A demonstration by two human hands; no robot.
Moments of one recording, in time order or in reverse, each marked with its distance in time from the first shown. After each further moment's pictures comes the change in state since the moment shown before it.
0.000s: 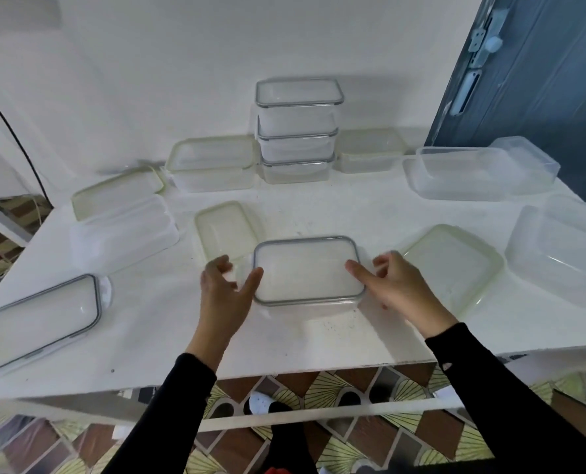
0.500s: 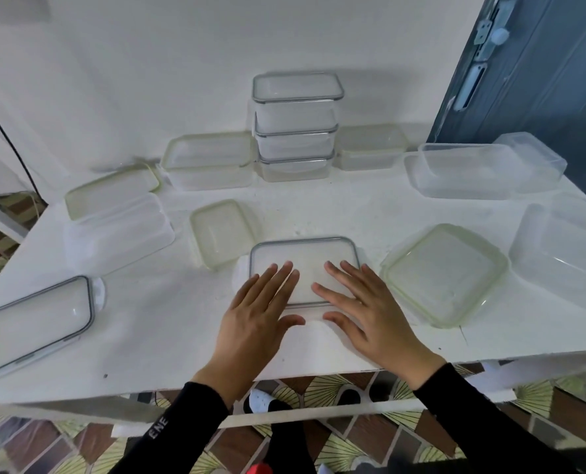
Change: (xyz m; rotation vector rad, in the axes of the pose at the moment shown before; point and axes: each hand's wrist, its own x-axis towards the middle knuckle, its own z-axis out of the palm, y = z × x) left_hand -0.023 -0.023 0.025 0.702 -0.108 0.950; right_hand -0.012 0.041 0.043 -0.431 0.117 -0.939
